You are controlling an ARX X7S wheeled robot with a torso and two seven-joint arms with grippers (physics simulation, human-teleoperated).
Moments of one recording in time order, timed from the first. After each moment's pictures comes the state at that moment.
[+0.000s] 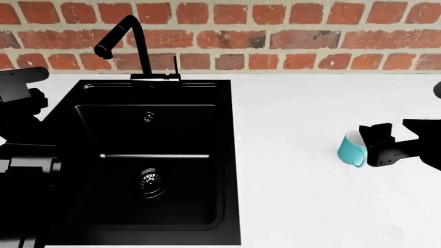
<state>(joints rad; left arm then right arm) -1.24 -0.40 0.25 -1.31 0.00 -0.03 -0.82 0.85 0.96 0.08 -0.26 1.42 1.46 0.38</state>
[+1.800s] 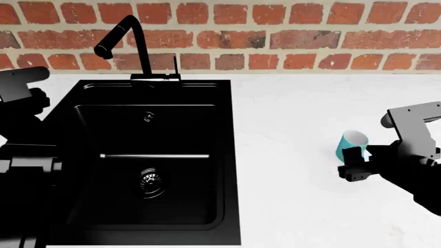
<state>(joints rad) -1.23 -0.39 0.23 -1.31 0.00 -0.02 -0.81 0.73 0.89 -0.23 -0.12 1.03 1.16 0.18</state>
